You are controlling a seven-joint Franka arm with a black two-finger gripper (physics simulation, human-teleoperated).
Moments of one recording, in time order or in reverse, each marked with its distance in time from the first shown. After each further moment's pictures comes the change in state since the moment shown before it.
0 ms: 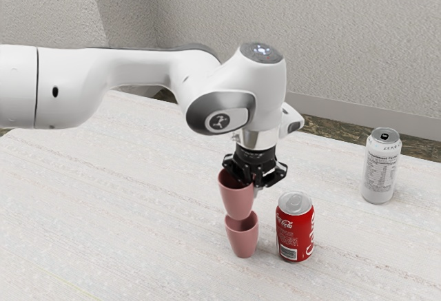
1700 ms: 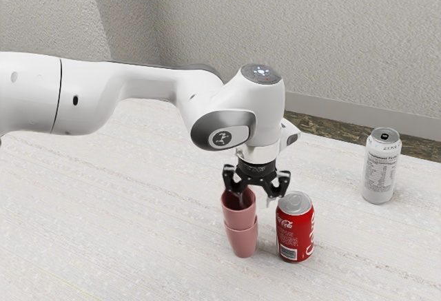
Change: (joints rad) arm -0.001 0.075 0.030 -0.028 0.038 0.096 -0.097
